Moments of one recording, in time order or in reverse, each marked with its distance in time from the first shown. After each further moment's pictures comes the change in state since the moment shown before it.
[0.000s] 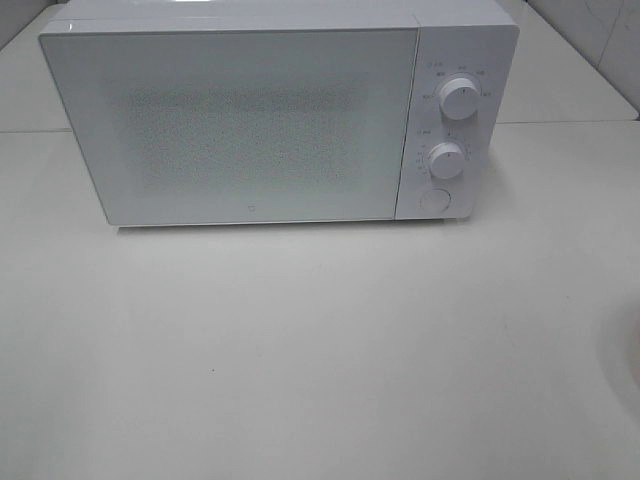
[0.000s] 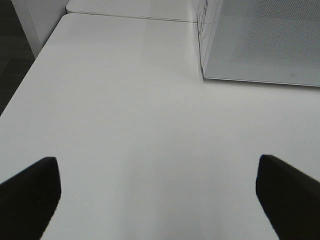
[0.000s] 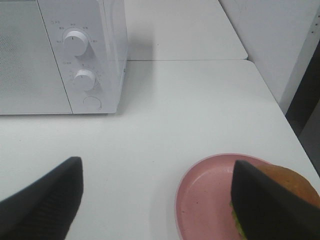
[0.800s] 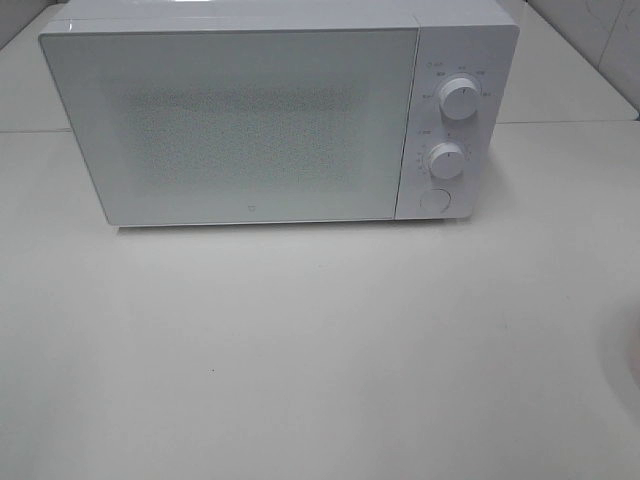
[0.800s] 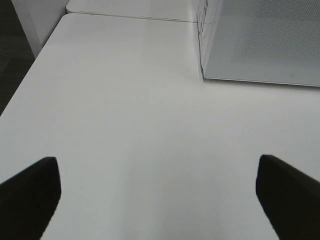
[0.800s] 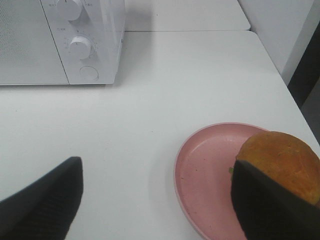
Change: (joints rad) left arm 0.000 0.000 0.000 0.000 0.000 0.000; right arm 0.000 -0.055 0.031 0.000 0.105 0.000
